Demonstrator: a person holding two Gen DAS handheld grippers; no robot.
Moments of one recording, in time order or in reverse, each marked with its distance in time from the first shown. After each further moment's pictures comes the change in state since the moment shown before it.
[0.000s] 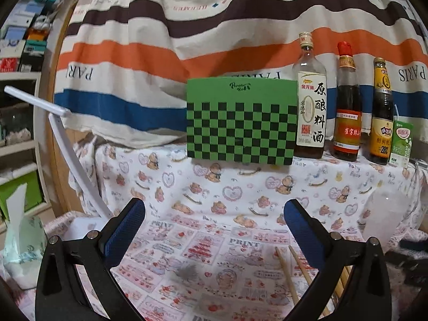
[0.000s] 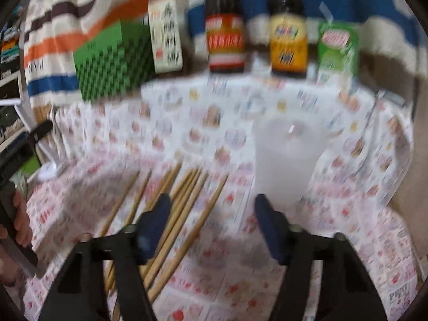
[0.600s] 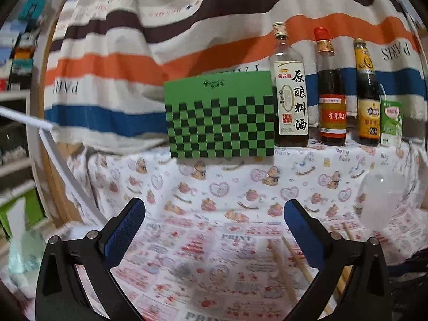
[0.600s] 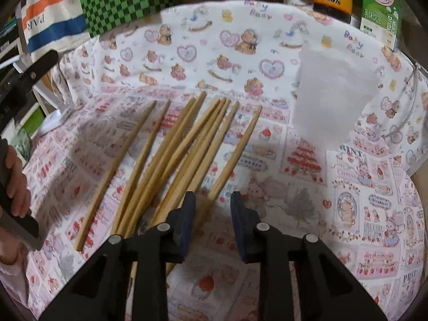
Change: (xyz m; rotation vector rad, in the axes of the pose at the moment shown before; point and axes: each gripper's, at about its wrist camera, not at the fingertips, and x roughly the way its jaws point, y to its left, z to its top) left arm -0.007 -0.022 -0.006 0.090 -0.003 -0.023; right arm 0.028 0.025 -0.027 -0.066 0.247 0.010
